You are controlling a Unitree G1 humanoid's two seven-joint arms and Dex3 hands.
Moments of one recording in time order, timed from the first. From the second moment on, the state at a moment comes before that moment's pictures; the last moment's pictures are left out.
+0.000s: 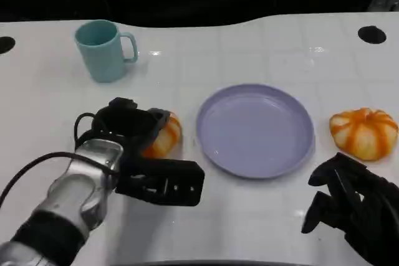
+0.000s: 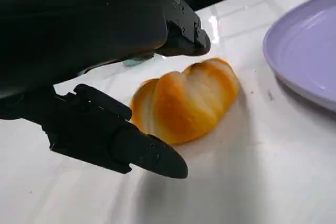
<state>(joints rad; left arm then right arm) -0.62 0.23 -0.53 0.65 0.97 0.11 -0.11 0.22 -0.05 -0.05 -0.44 0.42 0.52 0.19</state>
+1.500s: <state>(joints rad) -0.84 0.11 -0.46 1.23 0.68 -0.10 0.36 0.24 -0.05 -0.05 -0.46 0.42 0.52 0.19</state>
